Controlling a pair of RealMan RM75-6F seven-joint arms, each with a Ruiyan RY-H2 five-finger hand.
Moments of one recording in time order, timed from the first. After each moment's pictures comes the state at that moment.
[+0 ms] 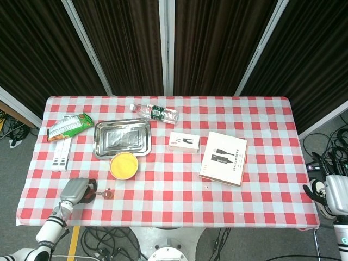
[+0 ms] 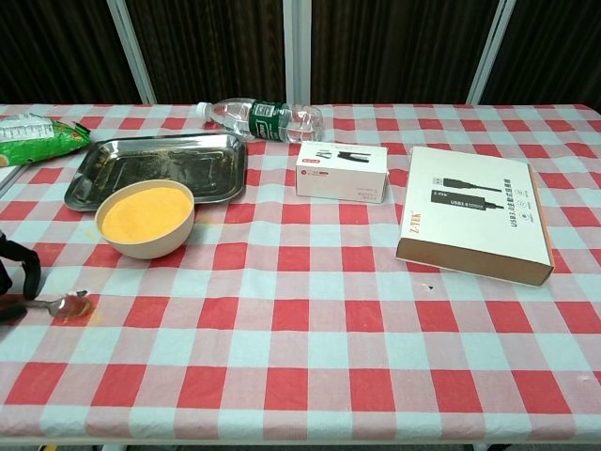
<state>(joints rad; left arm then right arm) -0.35 -1.46 -0.01 -1.42 1.25 0.95 0.10 0.08 -1.04 0.10 -1.62 -1.45 1.47 0.05</state>
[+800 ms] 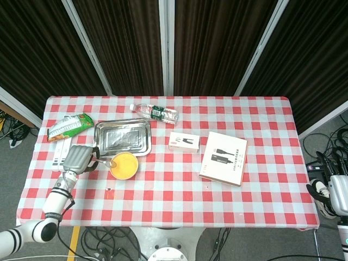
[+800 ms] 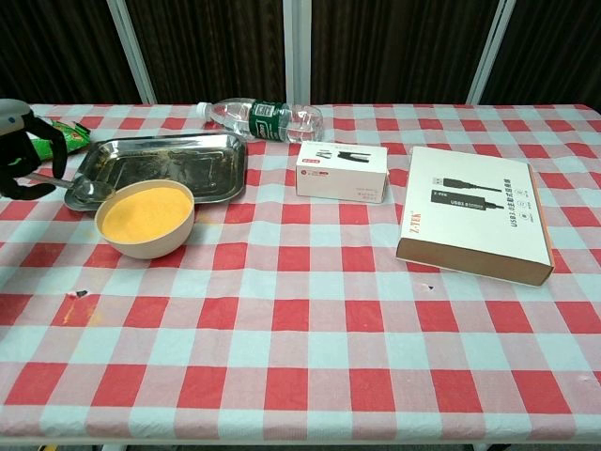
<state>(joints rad) -0.52 -1.42 -0.18 -1.46 1.12 0.95 0.30 0.07 -1.03 0.10 -1.61 -1.45 1.49 0.06</state>
